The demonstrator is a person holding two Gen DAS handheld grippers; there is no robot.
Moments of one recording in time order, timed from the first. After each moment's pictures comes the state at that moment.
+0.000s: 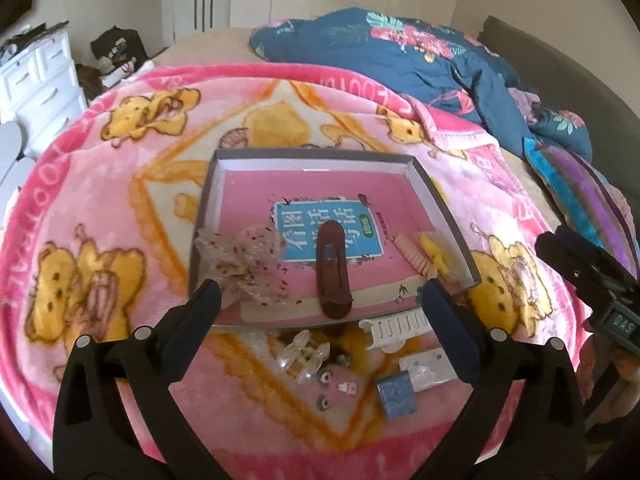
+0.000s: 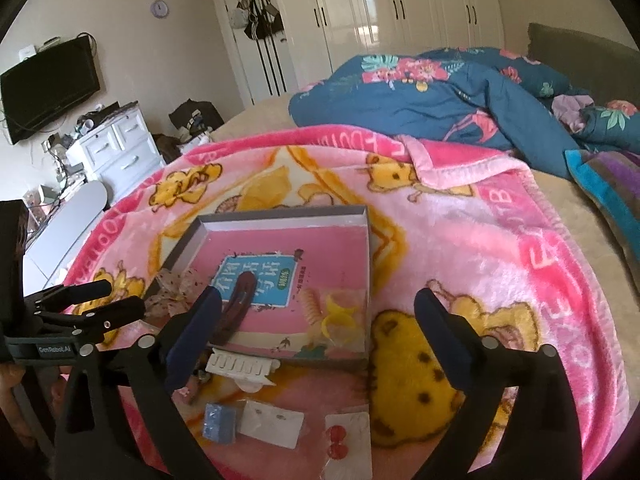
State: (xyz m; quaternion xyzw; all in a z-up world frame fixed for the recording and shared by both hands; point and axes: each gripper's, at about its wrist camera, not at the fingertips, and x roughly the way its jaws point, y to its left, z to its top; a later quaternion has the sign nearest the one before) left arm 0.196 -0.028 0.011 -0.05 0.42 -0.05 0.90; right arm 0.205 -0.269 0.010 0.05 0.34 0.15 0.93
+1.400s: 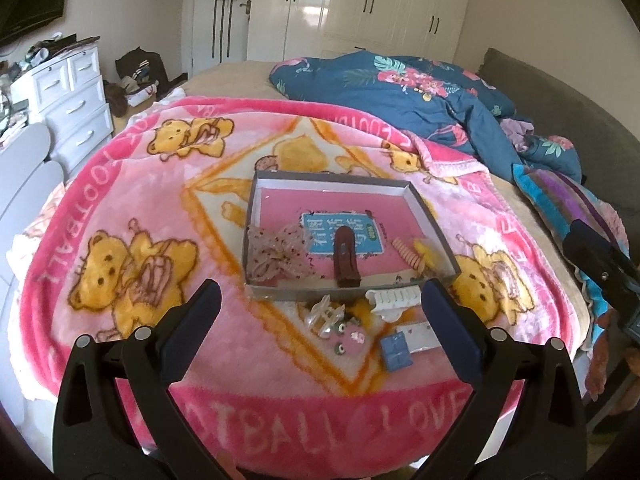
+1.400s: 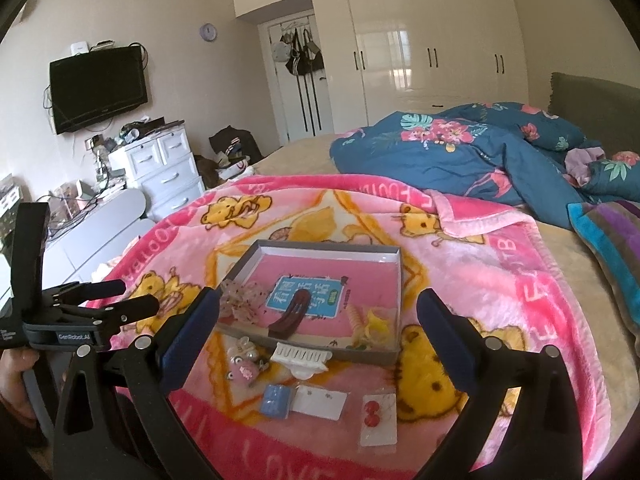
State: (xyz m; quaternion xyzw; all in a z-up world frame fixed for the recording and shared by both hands) left arm 0.111 -0.002 0.051 -0.06 0.37 -0.03 0.93; right arm 0.116 -0.254 0.068 0.03 0.27 0.20 0.94
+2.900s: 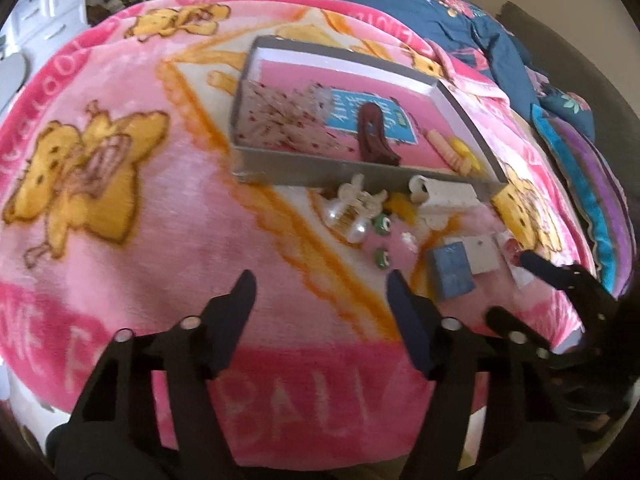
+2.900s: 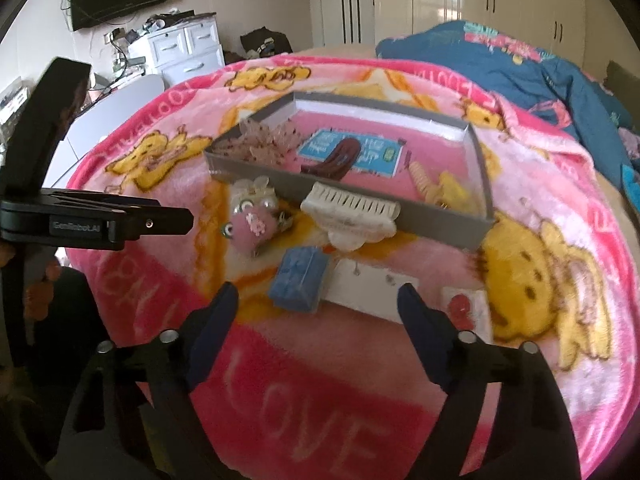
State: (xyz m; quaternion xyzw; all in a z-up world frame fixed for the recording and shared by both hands) left arm 0.129 0.014 -0.068 -0.10 0.50 -0.07 0.86; right arm 0.116 -0.183 -0.084 -0.07 0.40 0.25 0.88
